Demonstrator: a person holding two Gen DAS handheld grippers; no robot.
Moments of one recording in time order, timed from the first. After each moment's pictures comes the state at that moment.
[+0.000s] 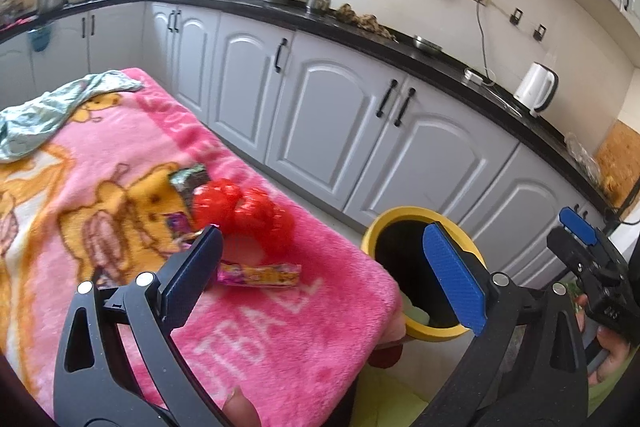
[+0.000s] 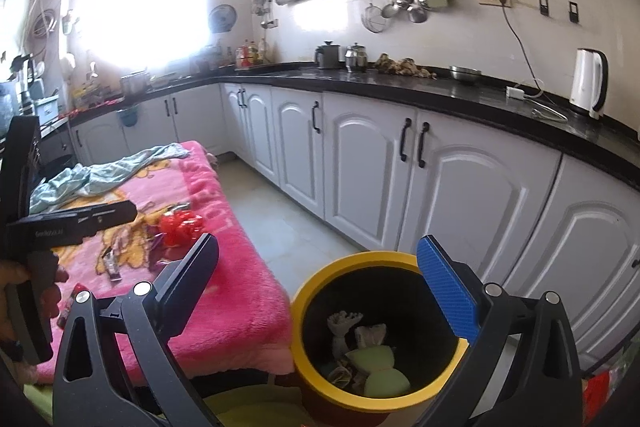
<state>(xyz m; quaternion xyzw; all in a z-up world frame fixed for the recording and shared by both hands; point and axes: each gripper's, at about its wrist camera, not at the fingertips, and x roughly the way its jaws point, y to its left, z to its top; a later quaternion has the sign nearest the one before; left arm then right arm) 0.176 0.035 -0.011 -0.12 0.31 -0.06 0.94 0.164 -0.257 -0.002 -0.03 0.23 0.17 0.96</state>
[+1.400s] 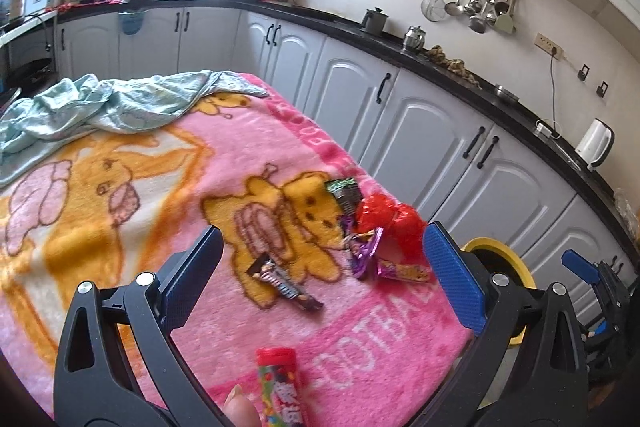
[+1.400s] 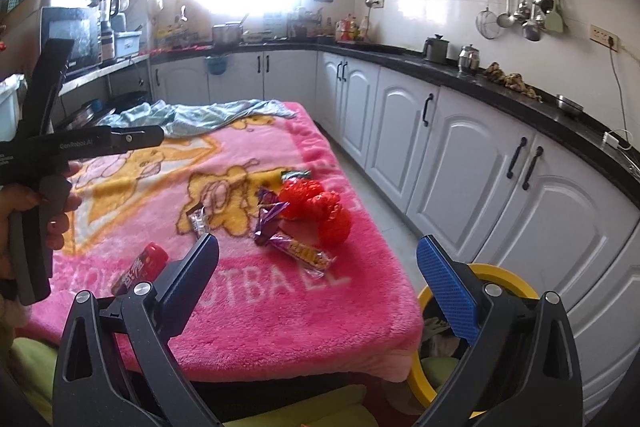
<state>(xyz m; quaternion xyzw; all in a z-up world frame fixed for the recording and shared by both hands) 0.106 0.158 -0.007 -0.16 0.29 0.07 0.94 0.139 -0.121 -0.020 -0.12 0.25 0.31 0.91</state>
